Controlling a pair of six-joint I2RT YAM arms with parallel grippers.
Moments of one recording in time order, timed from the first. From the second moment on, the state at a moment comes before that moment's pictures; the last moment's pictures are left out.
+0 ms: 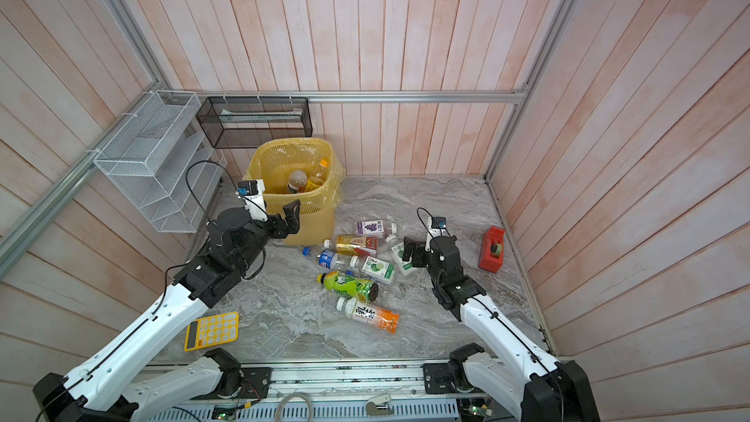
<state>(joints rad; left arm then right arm) -0.56 1.03 1.00 -0.19 -0.32 -0.27 0.39 0.99 0.53 0.02 0.16 0.31</state>
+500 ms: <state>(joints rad) -0.58 0.97 0.73 -0.18 -0.32 -0.43 0.39 1.18 0.55 -0.02 0.15 0.28</state>
